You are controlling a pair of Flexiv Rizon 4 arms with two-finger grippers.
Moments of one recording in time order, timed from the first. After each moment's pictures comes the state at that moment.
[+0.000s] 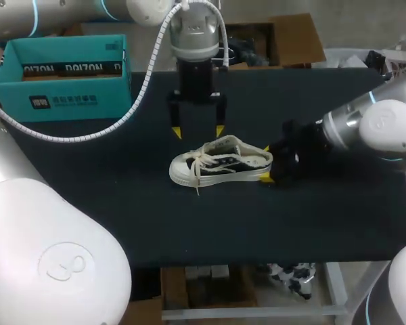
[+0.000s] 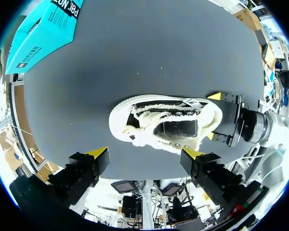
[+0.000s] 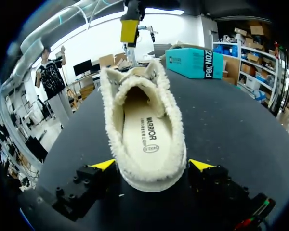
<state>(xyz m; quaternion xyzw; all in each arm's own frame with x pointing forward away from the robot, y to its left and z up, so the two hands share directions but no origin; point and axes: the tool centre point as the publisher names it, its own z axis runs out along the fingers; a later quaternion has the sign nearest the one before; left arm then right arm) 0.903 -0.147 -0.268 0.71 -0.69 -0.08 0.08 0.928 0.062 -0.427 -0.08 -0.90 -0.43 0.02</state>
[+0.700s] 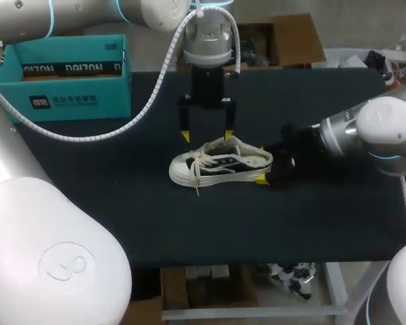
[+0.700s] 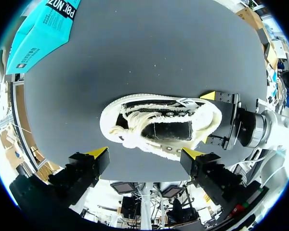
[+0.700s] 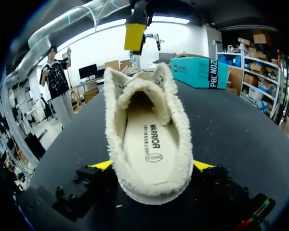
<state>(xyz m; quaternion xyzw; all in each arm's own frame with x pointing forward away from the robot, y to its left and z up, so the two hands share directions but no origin) 0.900 -0.167 -0.280 0.72 -0.69 -0.08 0.07 0.927 0.079 -0.429 -0.05 -0.88 -0.47 0.01</state>
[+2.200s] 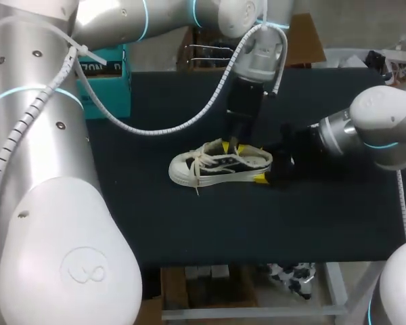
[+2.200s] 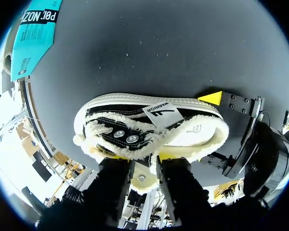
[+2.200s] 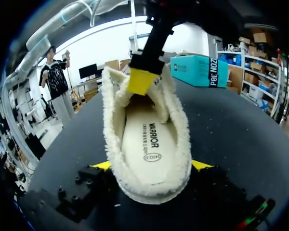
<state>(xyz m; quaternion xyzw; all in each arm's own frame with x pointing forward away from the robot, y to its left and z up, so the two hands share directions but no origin) 0.910 -0.225 -0.331 0.70 -0.67 -0.22 0.05 0.928 0.079 -0.432 -0.05 -0.88 -0.47 0.01</state>
